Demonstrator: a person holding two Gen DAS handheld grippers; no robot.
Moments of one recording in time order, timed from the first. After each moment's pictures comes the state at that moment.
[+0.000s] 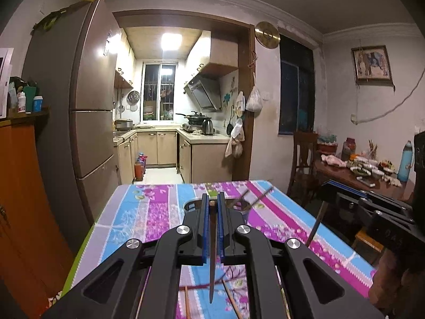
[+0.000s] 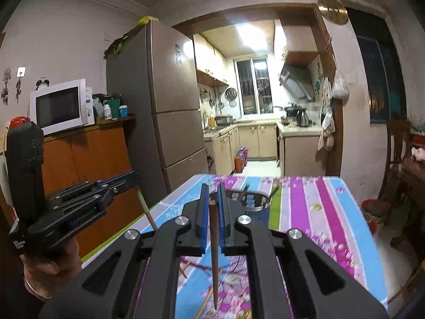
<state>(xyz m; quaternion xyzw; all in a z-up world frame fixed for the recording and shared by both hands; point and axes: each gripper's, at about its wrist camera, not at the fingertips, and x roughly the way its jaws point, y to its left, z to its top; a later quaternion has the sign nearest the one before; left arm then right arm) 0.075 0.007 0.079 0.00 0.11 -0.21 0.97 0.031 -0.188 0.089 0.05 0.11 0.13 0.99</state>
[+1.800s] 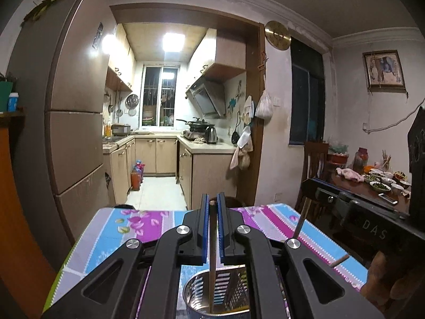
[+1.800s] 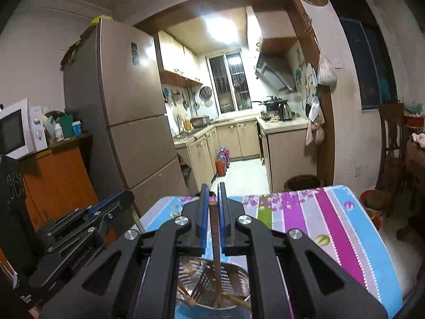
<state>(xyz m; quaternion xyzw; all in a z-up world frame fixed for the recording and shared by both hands) 0.276 -0.047 0.063 -0.01 0.10 -0.20 0.97 0.227 -0.221 0.081 0.10 0.13 0.07 0.98</state>
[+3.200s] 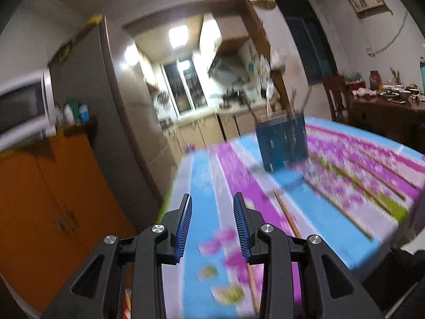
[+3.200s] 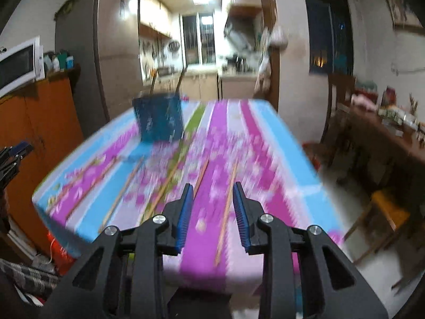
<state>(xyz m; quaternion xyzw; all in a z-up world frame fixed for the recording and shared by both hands) -0.031 0.120 -0.061 0.16 0.15 -0.09 0.97 -0.080 -0.259 -0.057 0.05 0.27 -0.02 0.96</state>
